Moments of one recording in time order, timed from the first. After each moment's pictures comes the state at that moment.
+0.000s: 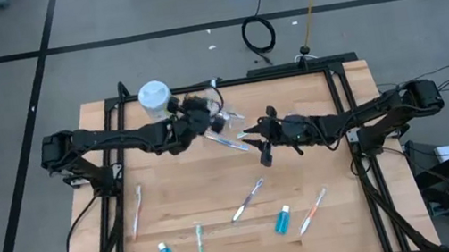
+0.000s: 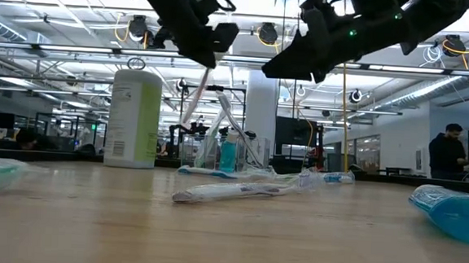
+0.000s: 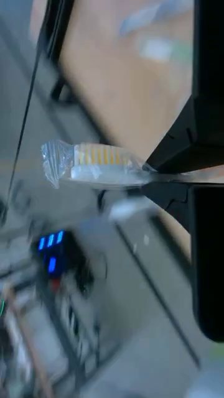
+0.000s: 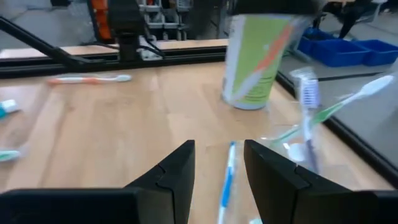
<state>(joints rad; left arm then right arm) 0.11 1.55 1.10 -0.09 -0.89 -0.24 -0.01 1.38 0.67 0.44 0.26 0.05</state>
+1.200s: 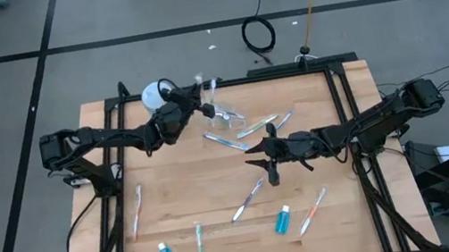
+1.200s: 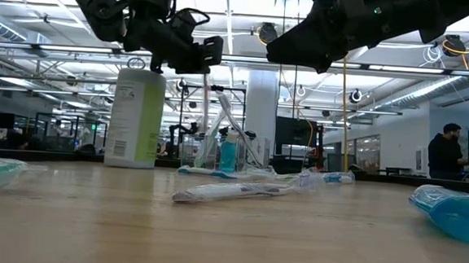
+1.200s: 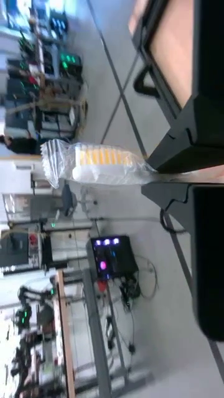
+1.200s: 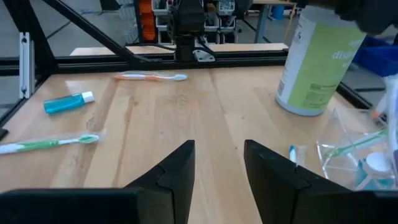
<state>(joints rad) 0.30 1.55 0.77 0.69 -0.66 -0.08 0.16 1.38 0.67 0.44 0.26 0.08</state>
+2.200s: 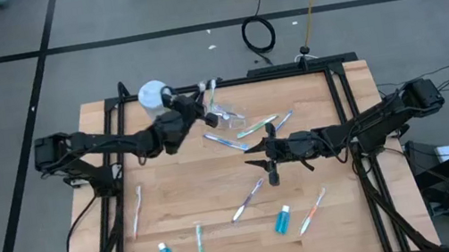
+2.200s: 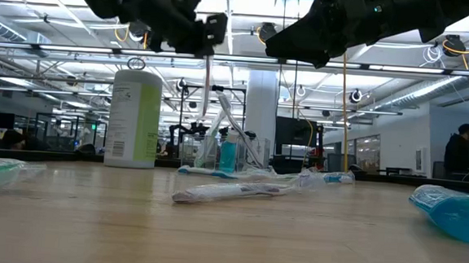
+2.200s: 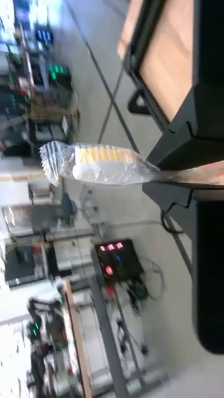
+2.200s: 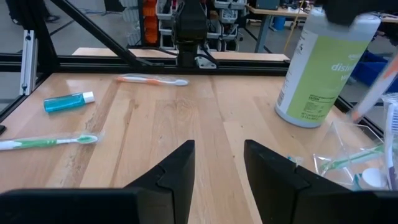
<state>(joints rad) 0.16 1.48 0.83 0.60 -0.81 0.02 0.16 1.38 0.67 0.47 0.26 0.02</state>
